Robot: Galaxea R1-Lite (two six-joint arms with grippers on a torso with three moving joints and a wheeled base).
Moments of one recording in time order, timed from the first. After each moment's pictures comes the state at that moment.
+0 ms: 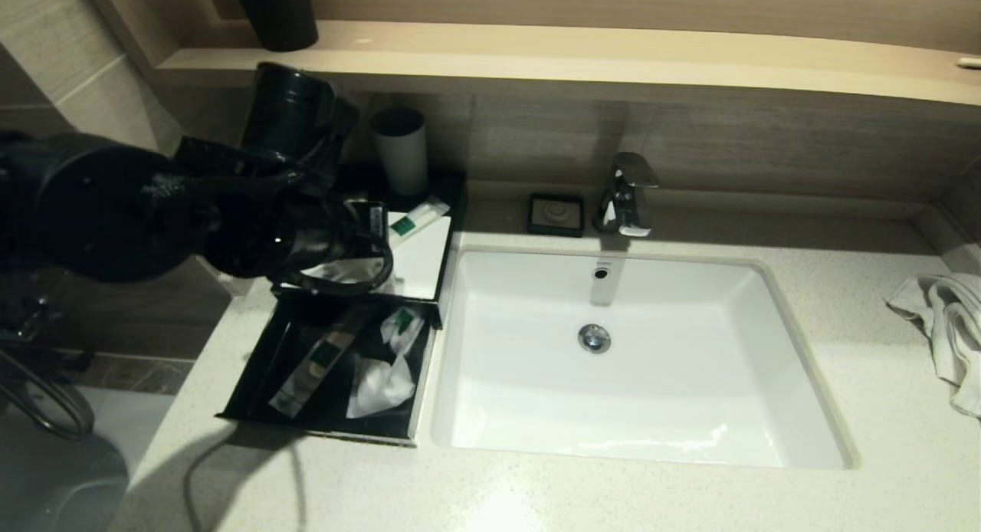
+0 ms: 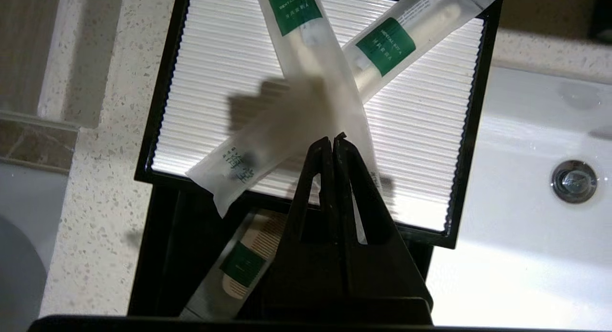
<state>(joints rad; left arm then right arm) -0.55 1.71 -1.42 0.19 0.53 -0.30 0.00 0.00 0.00 0.00 0.00 0.00</state>
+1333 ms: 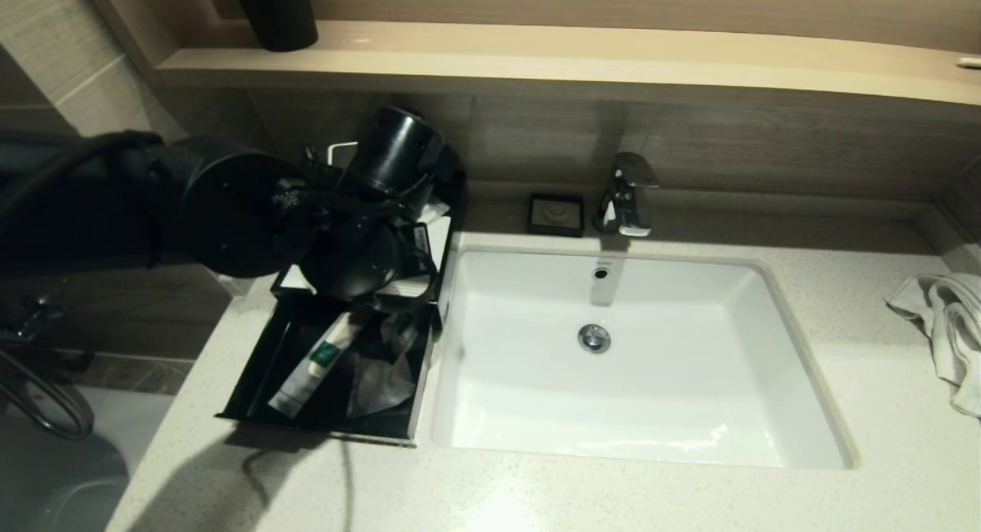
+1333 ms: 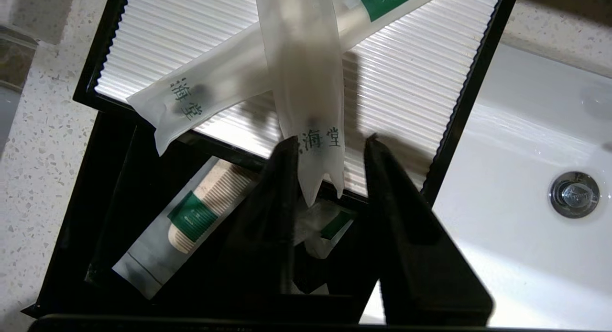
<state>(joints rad) -0.67 1.84 -1.57 0.39 0.70 -0.59 0.00 0.00 0.00 0.00 0.00 0.00</state>
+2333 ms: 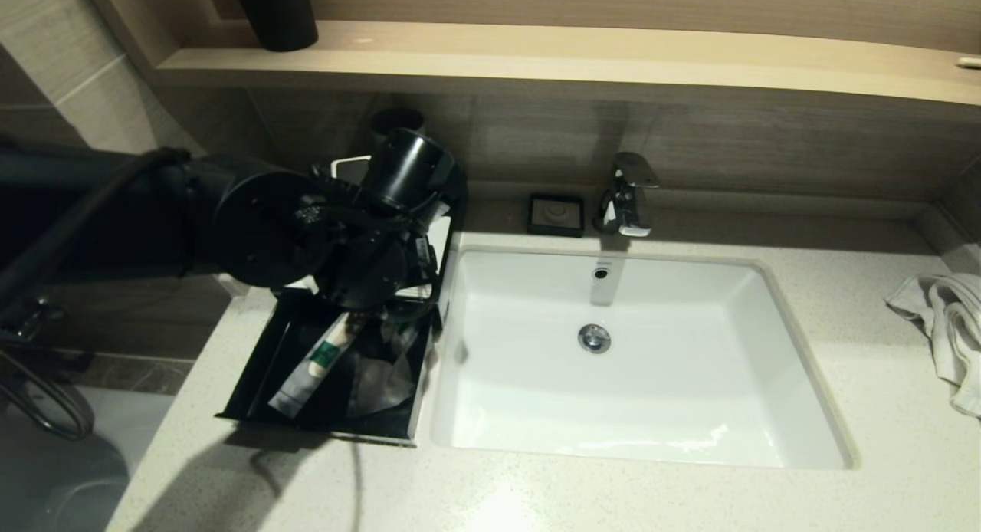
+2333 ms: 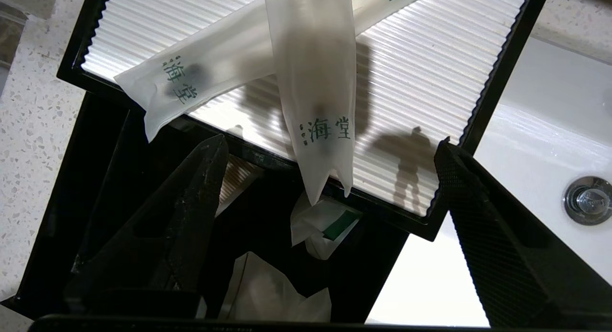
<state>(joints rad) -0.67 1.87 -1.55 0.39 0.71 -0.64 0.00 0.00 0.00 0.00 0.00 0.00</state>
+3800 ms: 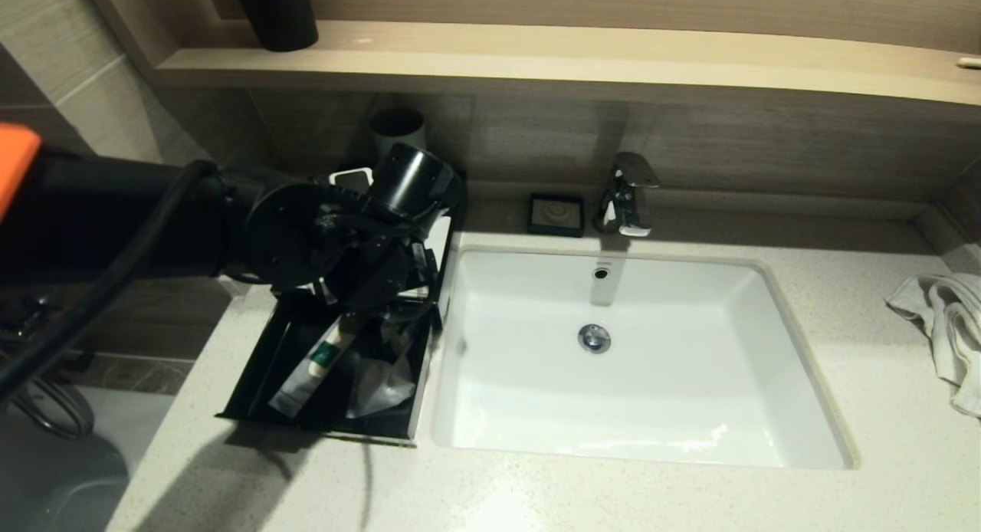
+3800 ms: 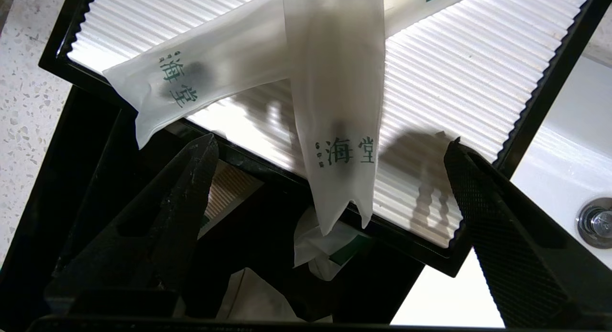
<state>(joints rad) -0.63 1.92 -1.56 0.39 0.70 -0.69 0.00 0.00 0.00 0.00 0.00 0.00</state>
